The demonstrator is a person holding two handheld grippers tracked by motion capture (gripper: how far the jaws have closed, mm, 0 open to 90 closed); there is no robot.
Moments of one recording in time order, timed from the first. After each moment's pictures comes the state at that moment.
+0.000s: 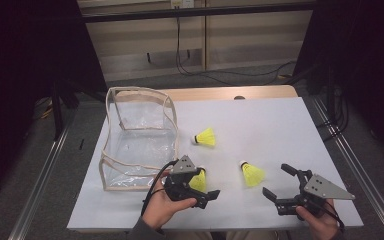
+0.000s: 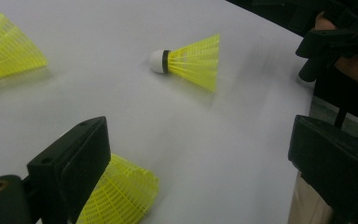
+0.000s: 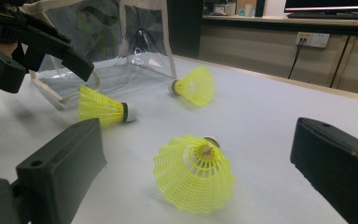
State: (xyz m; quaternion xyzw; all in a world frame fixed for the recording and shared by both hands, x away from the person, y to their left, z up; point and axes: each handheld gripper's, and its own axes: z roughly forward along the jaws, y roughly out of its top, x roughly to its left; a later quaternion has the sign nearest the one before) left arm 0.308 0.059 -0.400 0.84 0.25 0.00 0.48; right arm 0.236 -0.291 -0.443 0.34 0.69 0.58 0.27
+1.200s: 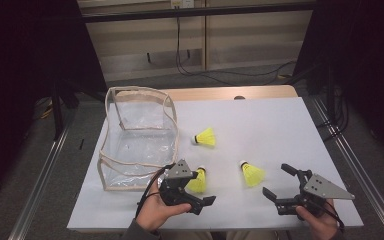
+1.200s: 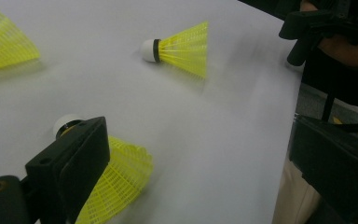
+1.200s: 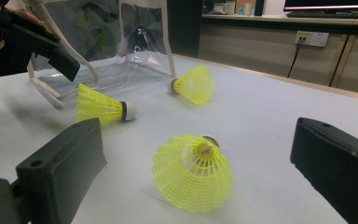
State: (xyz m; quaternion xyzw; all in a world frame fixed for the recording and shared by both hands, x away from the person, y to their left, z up) left arm 0.300 0.070 -0.401 0.85 0.23 -0.01 0.48; right arm 0.237 -0.291 -0.443 0.34 0.69 0.58 0.27
